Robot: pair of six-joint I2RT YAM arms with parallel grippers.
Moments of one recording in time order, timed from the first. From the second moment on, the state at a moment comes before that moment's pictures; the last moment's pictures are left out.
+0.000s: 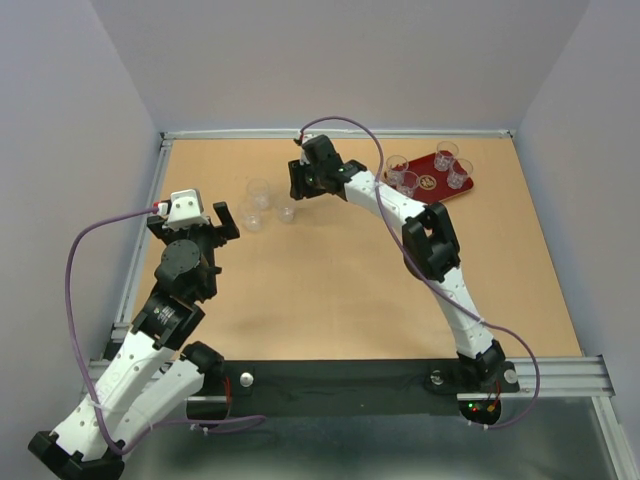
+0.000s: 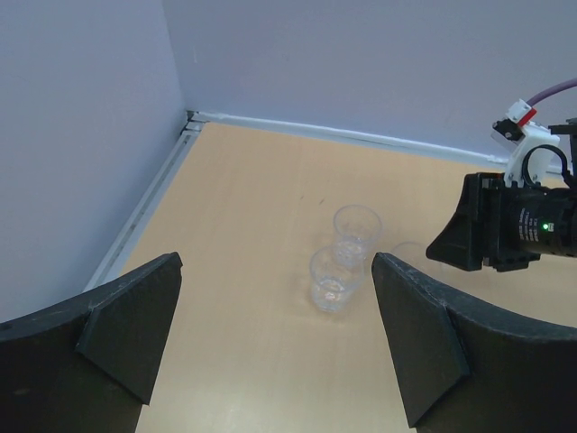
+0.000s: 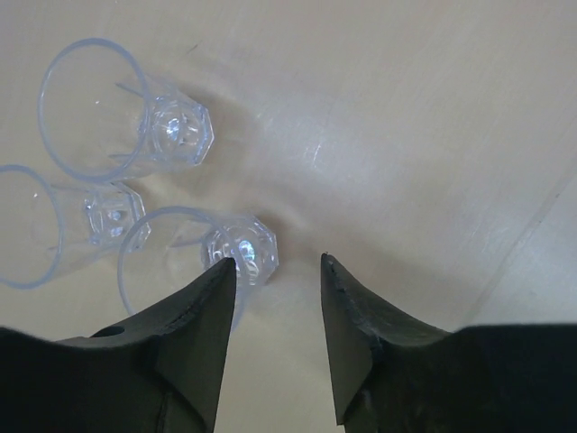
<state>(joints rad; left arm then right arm) -0.55 0.59 0.70 -0.08 -0.74 -0.05 0.66 2.43 2.18 -0.44 -0.08 0.31</state>
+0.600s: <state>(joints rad) -0.55 0.59 0.70 -0.08 -0.73 -0.05 0.66 2.42 2.15 -0.44 -0.09 0.23</state>
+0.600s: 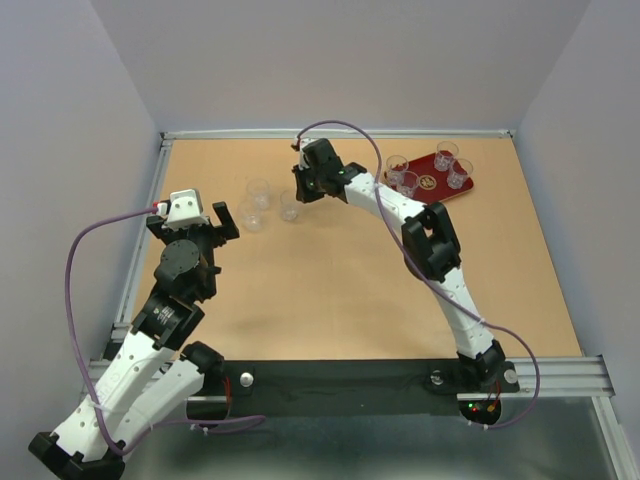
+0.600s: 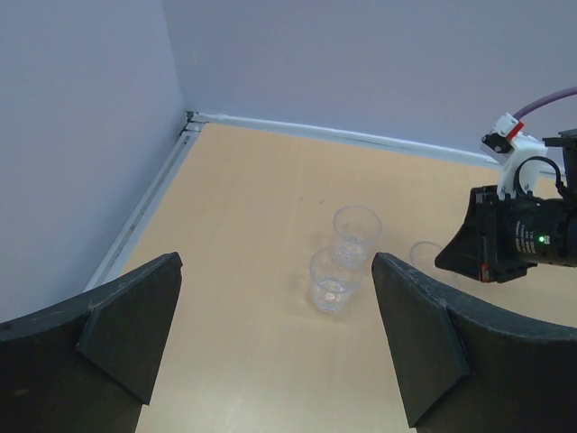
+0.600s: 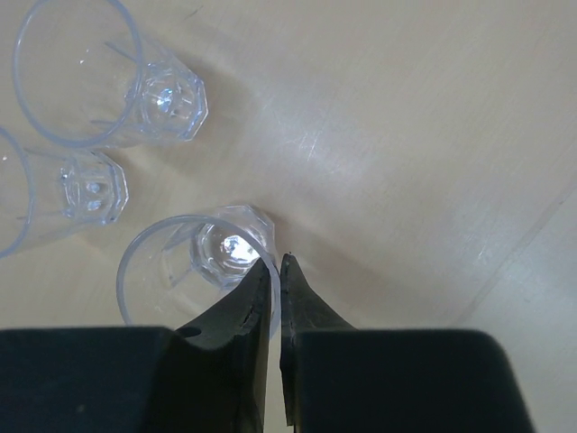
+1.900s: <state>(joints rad) -0.54 0.58 0.69 -0.08 -0.70 -0.05 0.03 1.87 1.76 -0.35 -0.15 0.06</state>
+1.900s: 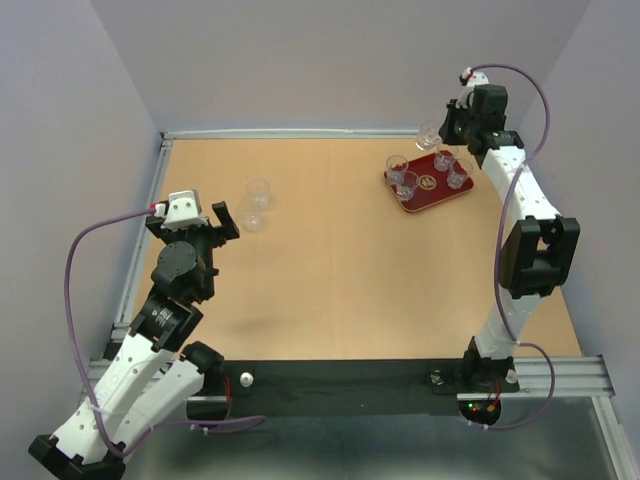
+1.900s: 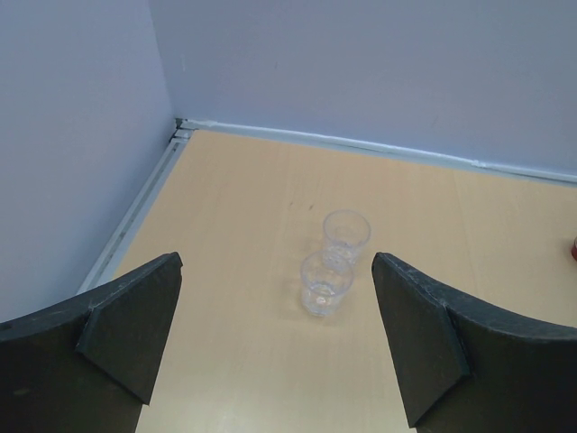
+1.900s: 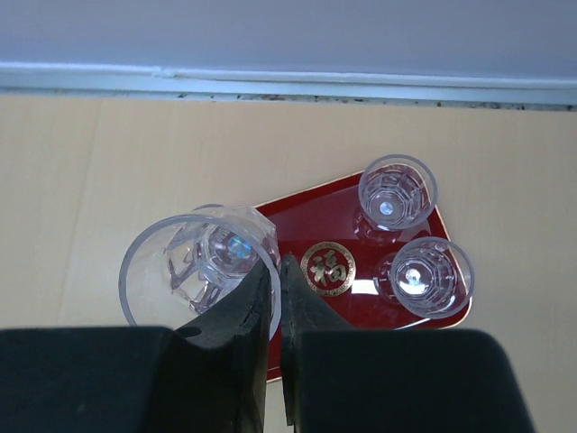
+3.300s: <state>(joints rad) -0.54 0.58 0.69 -0.07 -0.70 -0.05 0.03 2.19 1.78 -0.27 0.01 0.27</state>
